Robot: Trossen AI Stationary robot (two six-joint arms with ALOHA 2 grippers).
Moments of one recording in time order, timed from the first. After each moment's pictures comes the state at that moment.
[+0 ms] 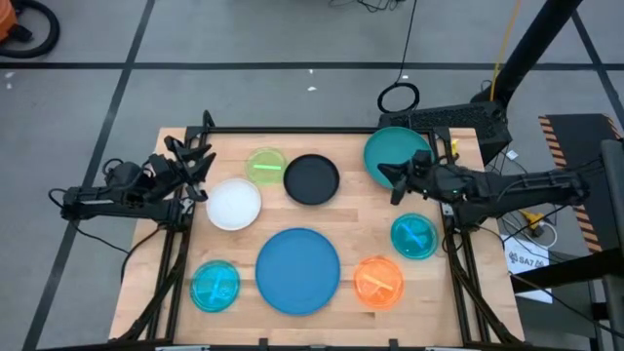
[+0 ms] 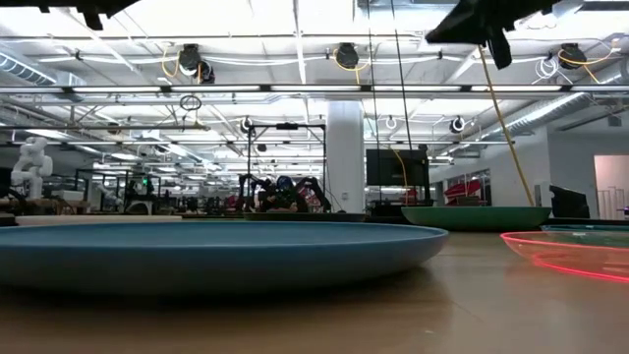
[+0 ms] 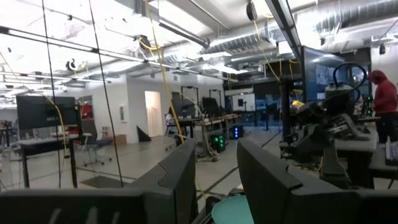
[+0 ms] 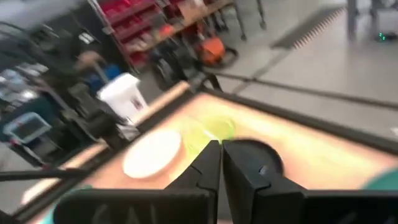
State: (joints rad) left arm -0.01 0.22 0.40 0.22 -0.45 0.27; right arm 0.06 0.78 0.67 -0.20 0.58 0.60
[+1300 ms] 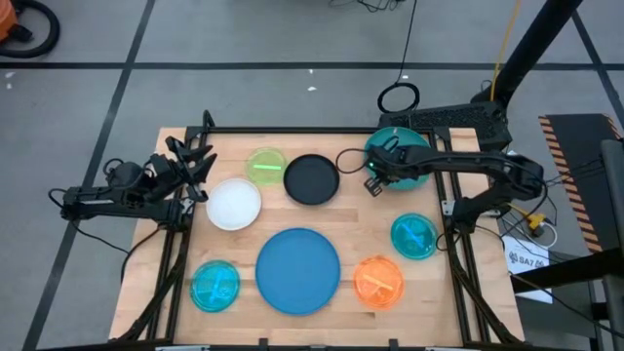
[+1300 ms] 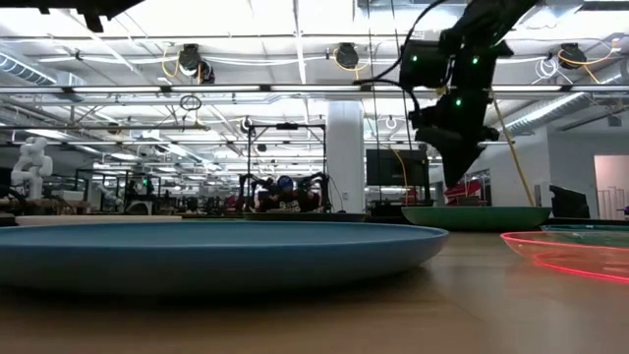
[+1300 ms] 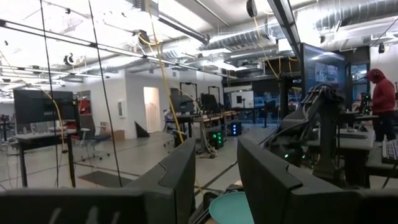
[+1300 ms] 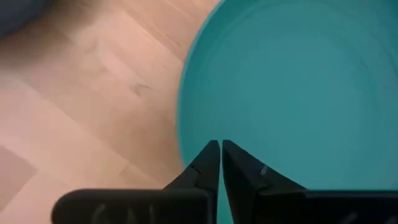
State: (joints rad) left arm -0.01 0.22 0.40 0.20 -0.45 0.25; right arm -0.40 1.45 0.90 -0.78 0.31 0.41
